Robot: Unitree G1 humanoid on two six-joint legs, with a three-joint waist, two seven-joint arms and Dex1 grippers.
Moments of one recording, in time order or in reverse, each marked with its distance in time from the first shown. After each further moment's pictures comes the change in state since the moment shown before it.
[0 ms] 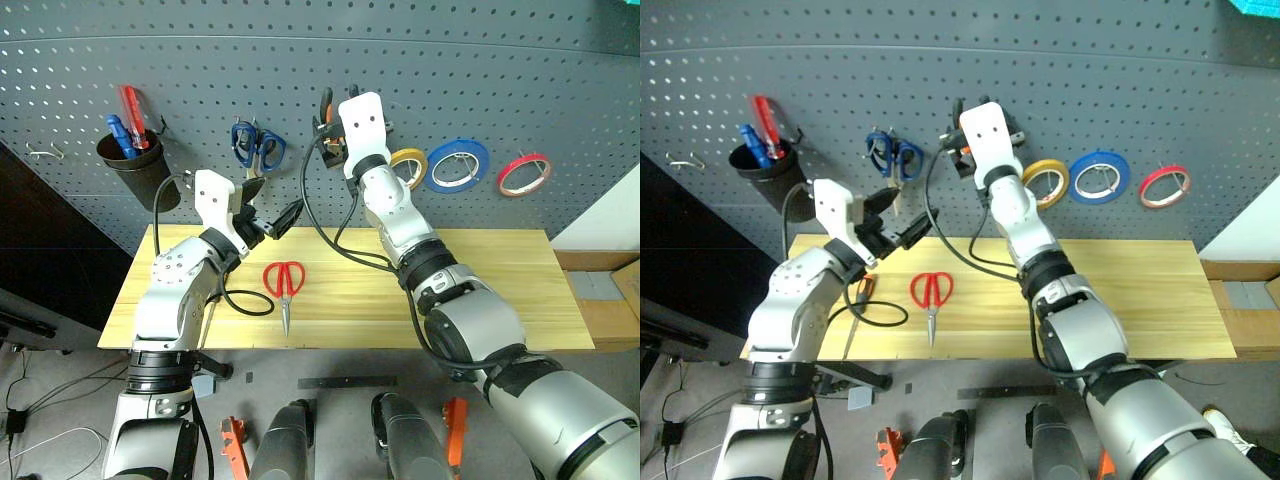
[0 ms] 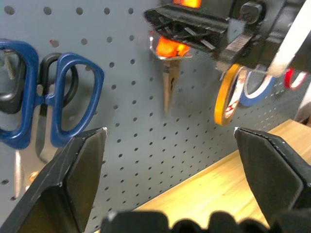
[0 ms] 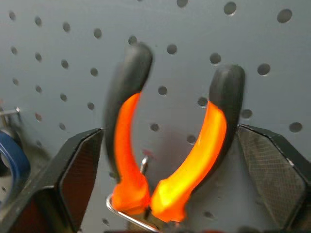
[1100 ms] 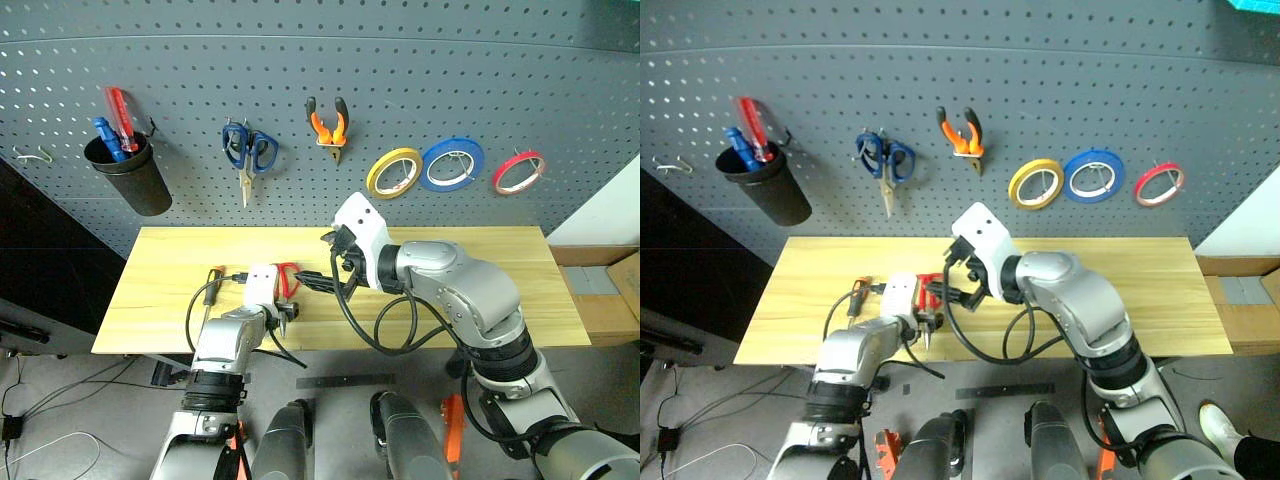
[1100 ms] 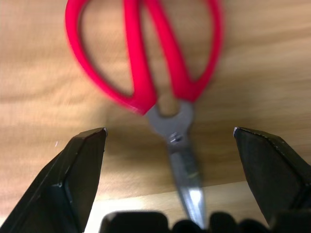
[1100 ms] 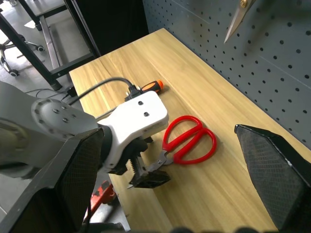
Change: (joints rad) left arm 0.053 -0.244 -0.048 0.186 0.190 0.696 0.533; right arm 0.523 -0.241 0.257 -1.316 0.376 1.285 0.600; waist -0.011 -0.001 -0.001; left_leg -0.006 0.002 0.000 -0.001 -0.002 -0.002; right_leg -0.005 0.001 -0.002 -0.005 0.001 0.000
